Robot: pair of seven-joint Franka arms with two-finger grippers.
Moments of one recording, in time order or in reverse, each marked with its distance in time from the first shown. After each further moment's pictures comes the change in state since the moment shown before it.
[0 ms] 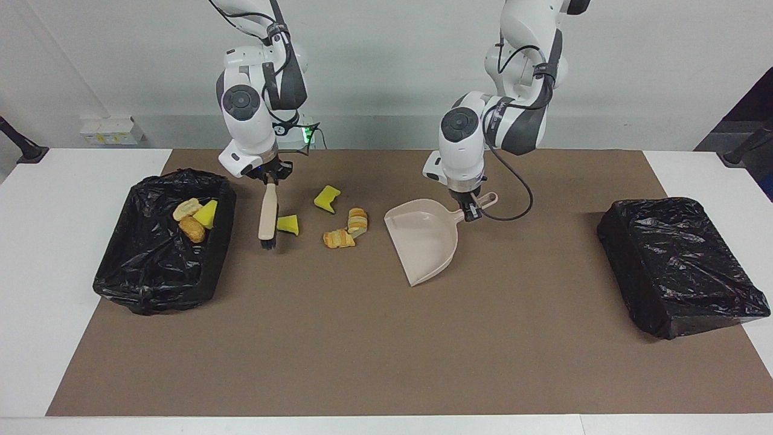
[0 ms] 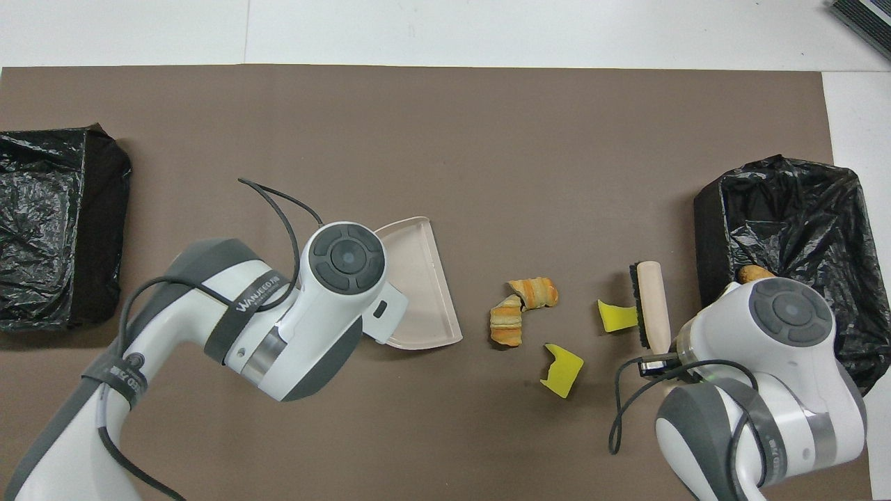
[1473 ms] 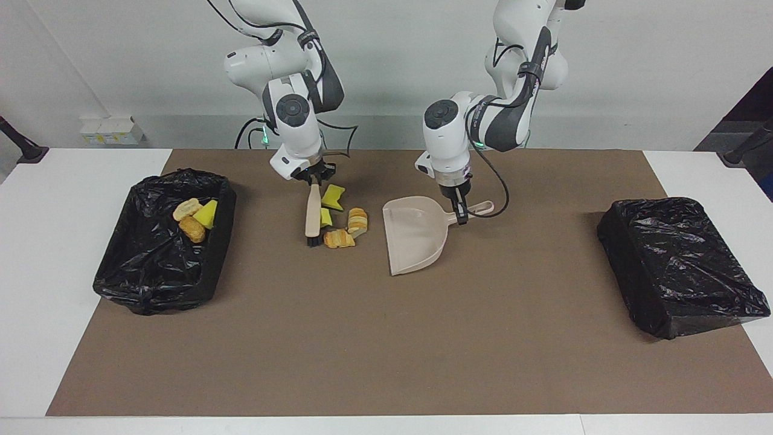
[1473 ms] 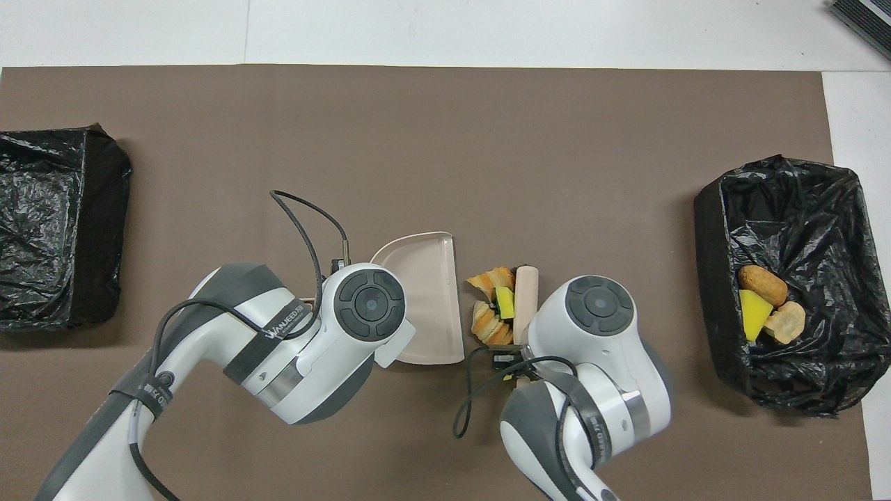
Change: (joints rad) left arm -0.025 -0.011 0.000 -0.075 0.080 0.106 0.068; right arm 0.352 0.299 0.016 0.208 0.327 0.135 0.312
